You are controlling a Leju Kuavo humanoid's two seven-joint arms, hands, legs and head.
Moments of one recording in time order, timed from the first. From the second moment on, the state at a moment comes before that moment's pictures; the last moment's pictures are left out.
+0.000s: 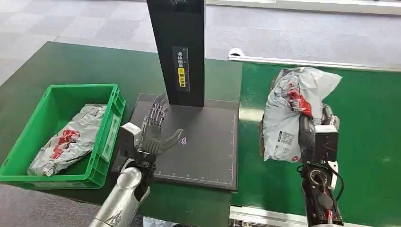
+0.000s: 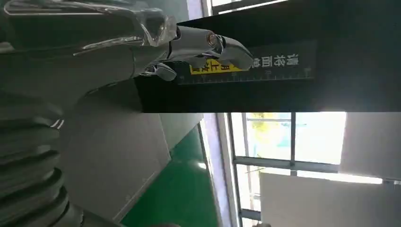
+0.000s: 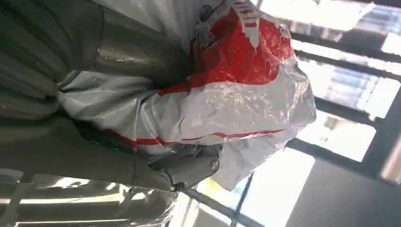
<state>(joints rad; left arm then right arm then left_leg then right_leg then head) -0.36 -0.20 -0.33 -1.09 0.06 0.04 -0.60 -0.33 -0.06 -0.01 -1.15 0.18 -0.29 -0.57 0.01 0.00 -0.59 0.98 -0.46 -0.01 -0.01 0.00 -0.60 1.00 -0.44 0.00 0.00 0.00</state>
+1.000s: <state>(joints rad) -0.34 -0.22 -0.28 -1.21 0.08 0.35 -0.70 -0.27 -0.05 0.04 -1.26 0.21 0.02 -0.37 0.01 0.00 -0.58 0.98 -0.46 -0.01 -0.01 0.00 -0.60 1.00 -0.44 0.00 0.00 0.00</state>
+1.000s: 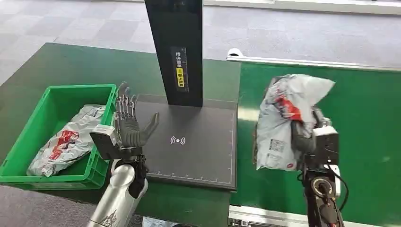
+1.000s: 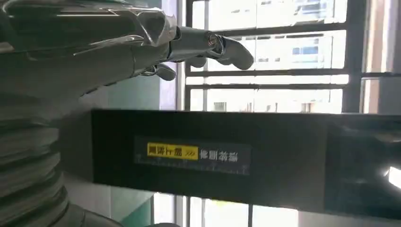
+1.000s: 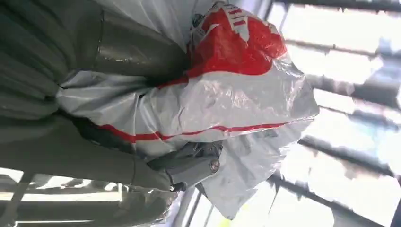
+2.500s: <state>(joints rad) -0.34 -0.22 -0.32 -1.26 0.07 0.41 -0.69 -0.80 0.11 0.67 -0.46 0.06 0.37 -0.43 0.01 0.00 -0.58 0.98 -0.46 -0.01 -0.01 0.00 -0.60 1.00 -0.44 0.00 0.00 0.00</state>
